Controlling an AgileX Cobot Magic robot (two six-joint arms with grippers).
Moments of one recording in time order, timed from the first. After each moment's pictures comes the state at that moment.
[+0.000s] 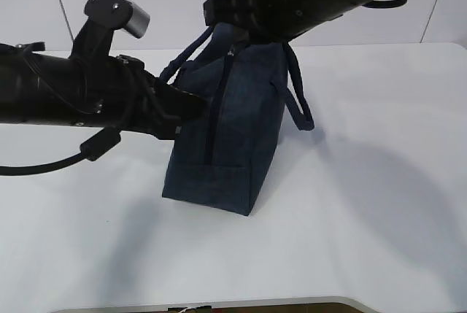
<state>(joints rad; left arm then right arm) -0.48 1.59 -0.86 -1.79 0.40 1.86 0.58 1.67 -1.40 -0.08 0.46 0.27</state>
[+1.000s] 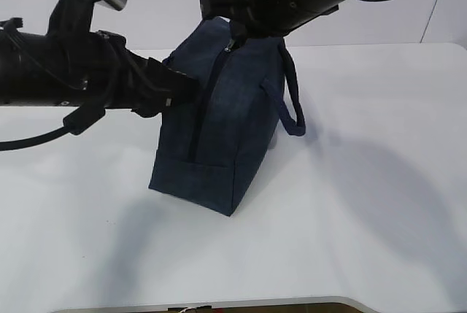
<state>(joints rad) -0.48 1.53 -0.87 -1.80 0.28 1.81 0.57 1.71 -1.46 -0.09 0.51 0.27</state>
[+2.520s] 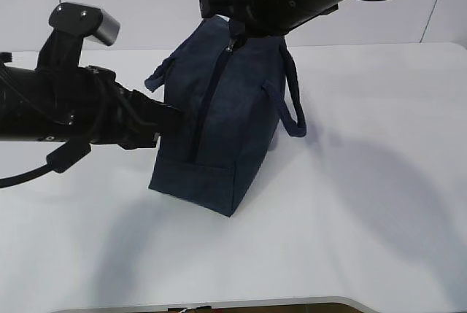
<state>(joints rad) -0.48 1.49 -0.77 -1.73 0.30 1.70 0.57 1.71 -1.47 -0.08 0.51 0.27</state>
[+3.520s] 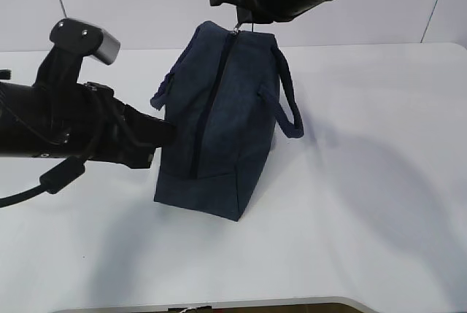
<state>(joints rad) -0.48 1.49 -0.73 -1.69 0.30 1.70 0.54 1.75 -1.51 -0.14 0.47 0.28</state>
